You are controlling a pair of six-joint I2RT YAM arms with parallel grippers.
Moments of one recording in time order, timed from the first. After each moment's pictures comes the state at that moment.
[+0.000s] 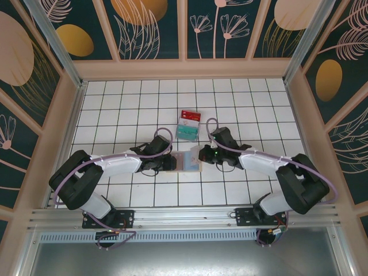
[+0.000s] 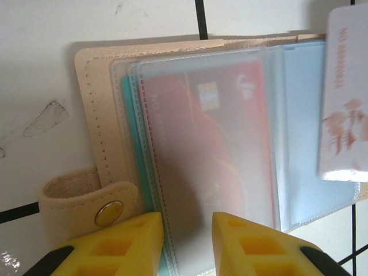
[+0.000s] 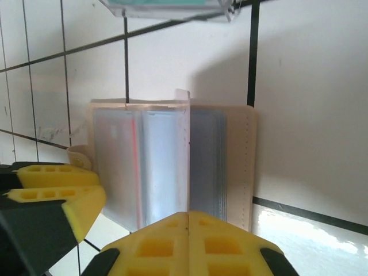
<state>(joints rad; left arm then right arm) -0.76 1.55 0.69 -0.19 0.15 -0.73 0.62 1.40 0.64 -0.12 -0.34 0.75</state>
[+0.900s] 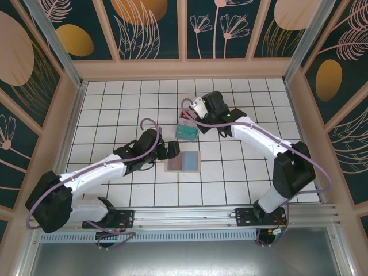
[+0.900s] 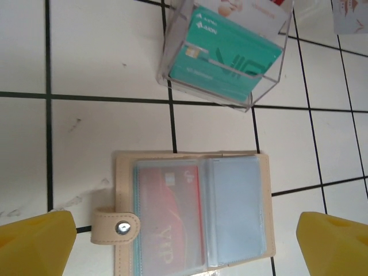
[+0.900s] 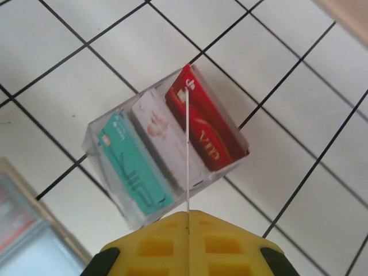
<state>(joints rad) -0.75 1.26 0.72 -0.25 -0.08 -0.82 0.62 1.62 1.27 -0.47 0.02 -0.30</state>
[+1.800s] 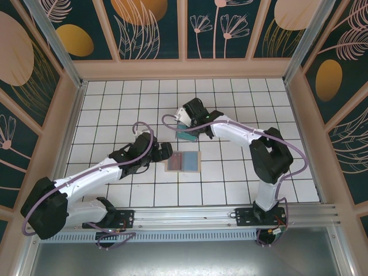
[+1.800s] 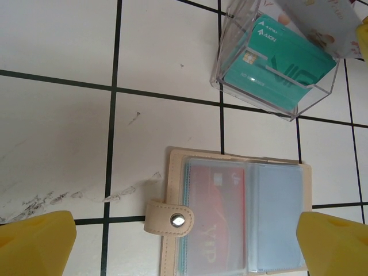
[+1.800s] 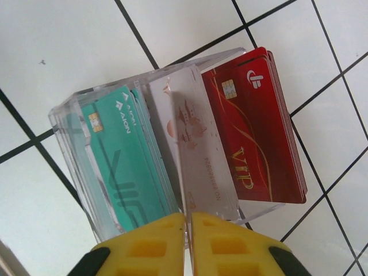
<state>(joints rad) -0.73 1.20 0.65 -0.28 -0.14 -0.85 0.71 1.84 1.34 -0.45 0.19 -0.50</state>
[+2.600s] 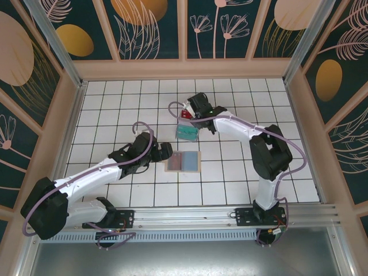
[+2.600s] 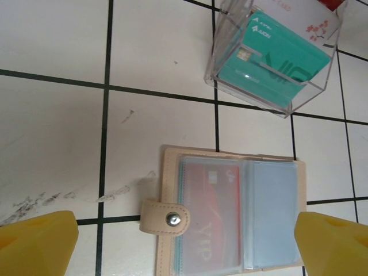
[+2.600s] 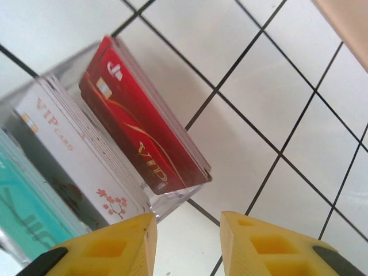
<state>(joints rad) -0.72 1.20 0.65 -0.26 -0.10 -0.84 0.64 1.83 1.37 -0.42 0.28 -0.28</state>
